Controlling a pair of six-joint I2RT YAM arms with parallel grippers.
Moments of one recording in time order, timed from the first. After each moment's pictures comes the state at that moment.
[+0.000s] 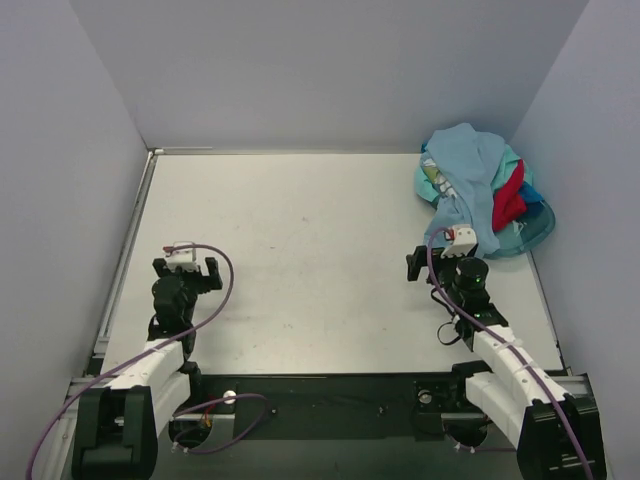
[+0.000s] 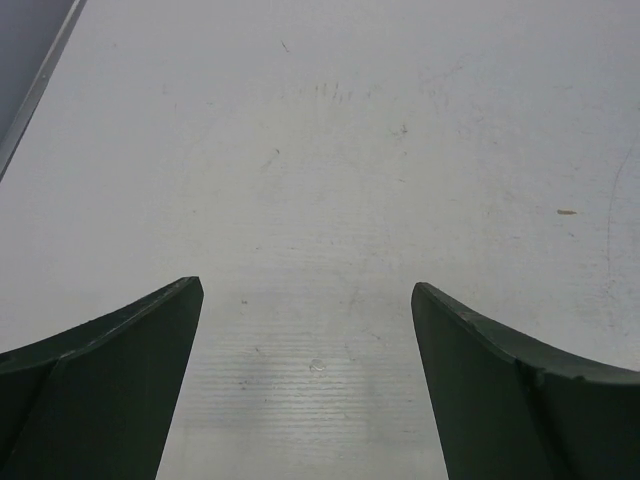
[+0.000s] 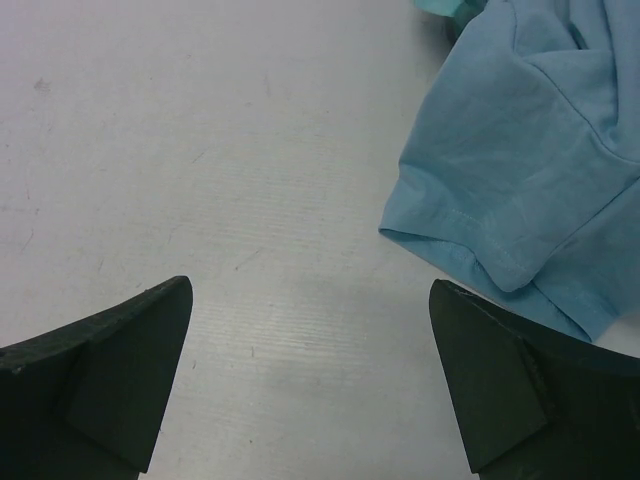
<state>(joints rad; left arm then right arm) 0.01 0.92 0.09 0.65 -0.04 -0.06 0.15 0.86 0.24 0.33 -0.03 0.09</state>
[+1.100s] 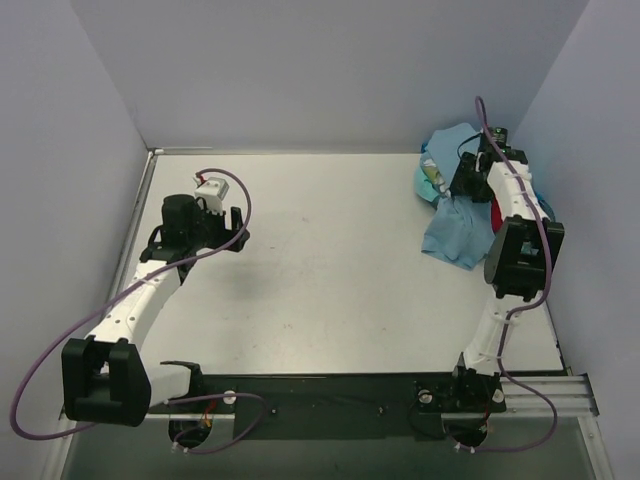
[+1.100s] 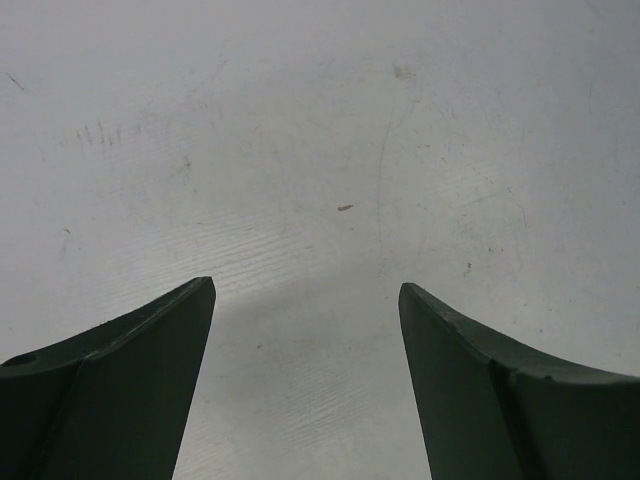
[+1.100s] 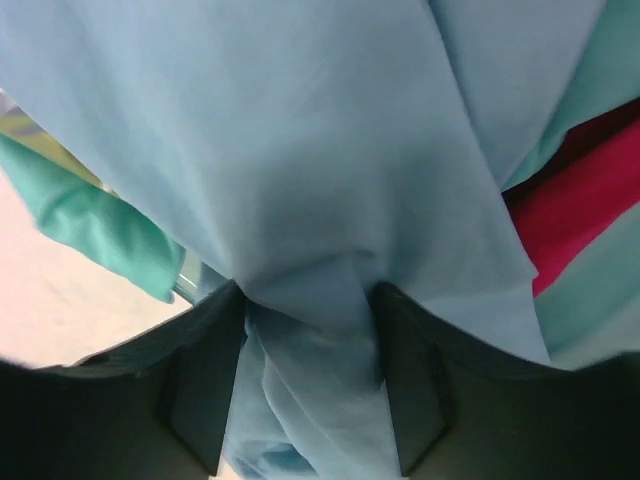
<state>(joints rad) -0.11 1.22 0.85 -0.18 0.29 -0.04 -0.15 2.03 1.80 -0.71 0.02 0.24</state>
